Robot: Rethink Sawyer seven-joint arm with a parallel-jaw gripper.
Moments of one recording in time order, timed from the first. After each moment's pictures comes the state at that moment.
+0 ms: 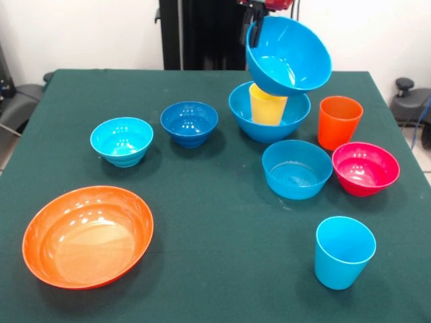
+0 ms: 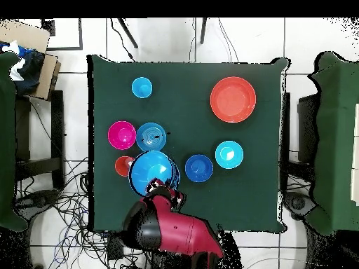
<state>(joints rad) -0.03 -0.90 -0.20 2.21 0.01 0.02 2.17</state>
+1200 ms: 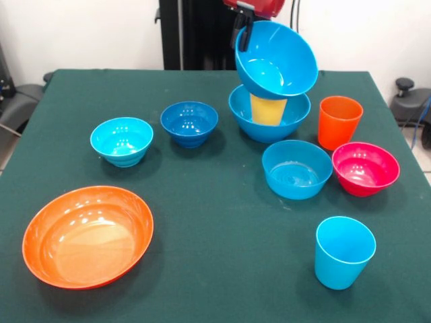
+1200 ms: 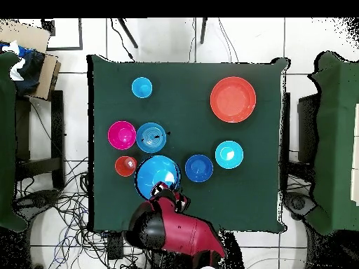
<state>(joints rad) -0.03 -0.86 -0.23 2.21 0.01 0.02 2.17</state>
